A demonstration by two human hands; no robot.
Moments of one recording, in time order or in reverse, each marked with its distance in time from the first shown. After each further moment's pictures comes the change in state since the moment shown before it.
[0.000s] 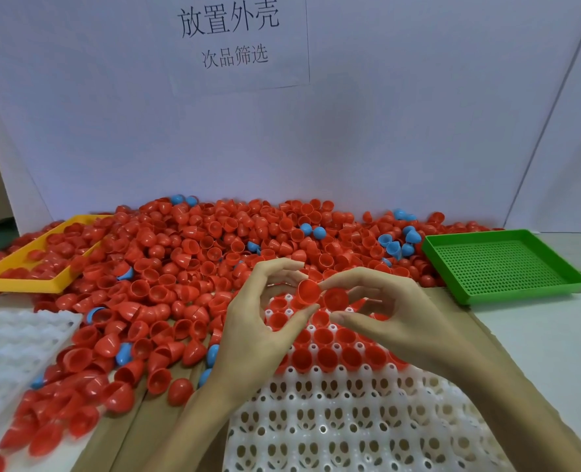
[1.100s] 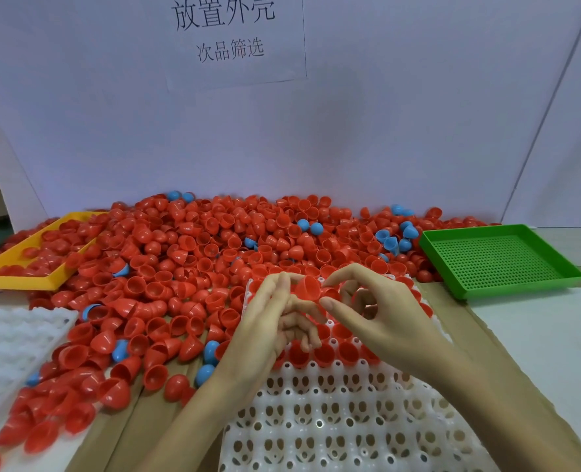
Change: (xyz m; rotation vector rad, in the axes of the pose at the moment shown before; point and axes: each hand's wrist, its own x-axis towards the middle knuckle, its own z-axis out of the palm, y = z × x) left_hand -0.003 -0.004 0.010 -0.541 -0.191 -0.528; right_hand -0.002 0.009 0.018 -0.214 0.136 0.039
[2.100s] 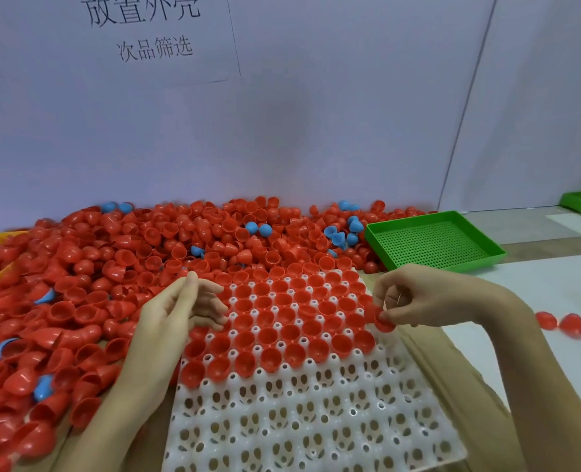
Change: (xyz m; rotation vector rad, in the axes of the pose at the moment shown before) left_hand 0.011 0.006 -0.032 0.278 0.262 0.144; right_hand -0.011 0.055 -0.127 -0.252 -0.493 0.467
